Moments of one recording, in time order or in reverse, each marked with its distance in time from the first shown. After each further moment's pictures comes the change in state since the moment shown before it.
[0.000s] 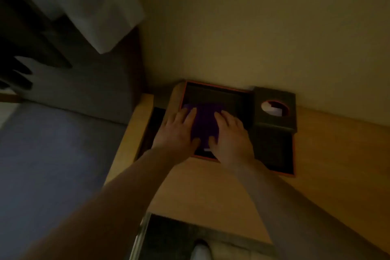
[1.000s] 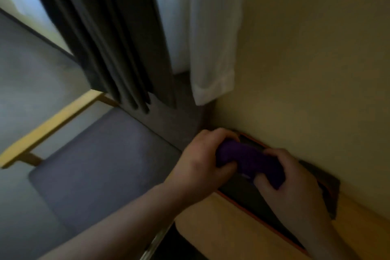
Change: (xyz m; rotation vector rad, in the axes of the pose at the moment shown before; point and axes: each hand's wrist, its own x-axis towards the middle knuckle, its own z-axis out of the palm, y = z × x) left_hand -0.130 0.006 -0.184 -0.570 0.565 0.156; right_hand -0.071 -0.092 -0.171 0.327 0.143 -0.333
